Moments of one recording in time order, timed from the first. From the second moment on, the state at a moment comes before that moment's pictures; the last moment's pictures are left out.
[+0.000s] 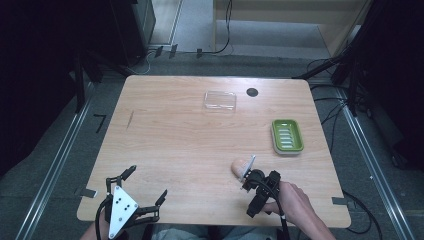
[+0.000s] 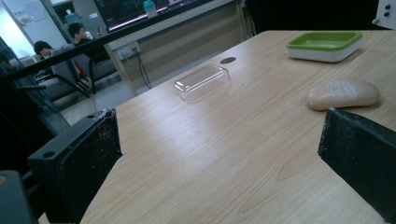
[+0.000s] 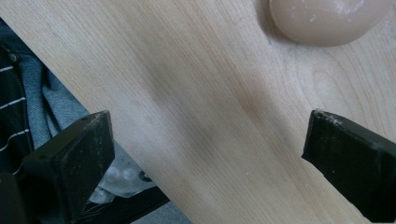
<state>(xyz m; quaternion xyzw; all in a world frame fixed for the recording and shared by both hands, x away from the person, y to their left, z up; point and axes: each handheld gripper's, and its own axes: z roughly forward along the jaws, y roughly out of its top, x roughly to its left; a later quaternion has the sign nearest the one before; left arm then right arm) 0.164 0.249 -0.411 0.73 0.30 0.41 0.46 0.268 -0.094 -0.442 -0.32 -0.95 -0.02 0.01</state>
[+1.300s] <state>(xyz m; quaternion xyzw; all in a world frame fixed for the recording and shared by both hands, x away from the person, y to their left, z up) 0.165 0.247 -0.411 0.73 0.30 0.41 0.47 0.302 -0.090 -0.426 -0.34 -0.94 -0.03 -0.01</state>
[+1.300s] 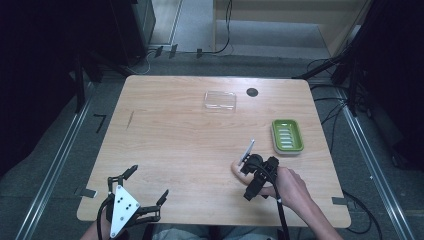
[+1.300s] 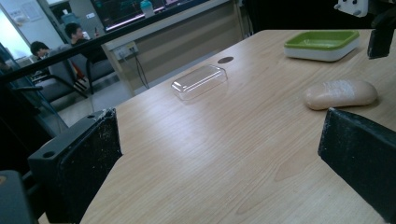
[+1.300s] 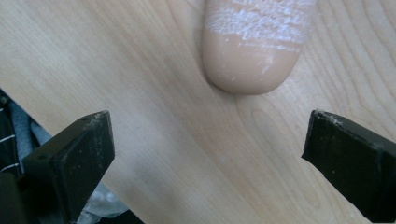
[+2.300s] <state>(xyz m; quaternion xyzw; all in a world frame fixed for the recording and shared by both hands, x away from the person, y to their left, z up) 0.165 0.248 -0.411 0.73 0.30 0.41 0.47 0.349 -0.085 -0.436 -0.38 -0.93 -0.03 0.00</state>
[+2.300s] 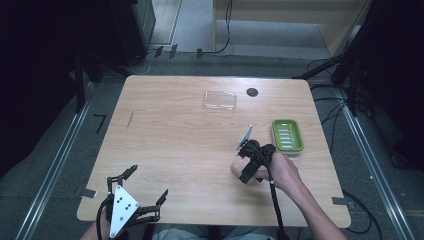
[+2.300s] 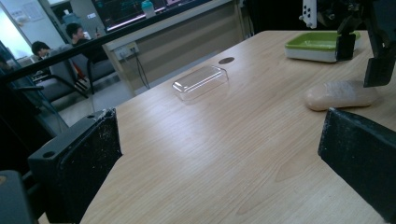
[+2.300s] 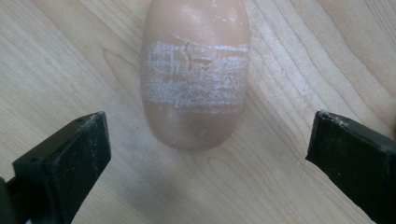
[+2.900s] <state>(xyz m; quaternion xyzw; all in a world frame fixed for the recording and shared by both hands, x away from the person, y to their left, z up) 0.165 0.248 -0.411 0.73 0.30 0.41 0.47 0.369 -0.071 -0.461 -0.38 -0.92 -0.01 0.03</state>
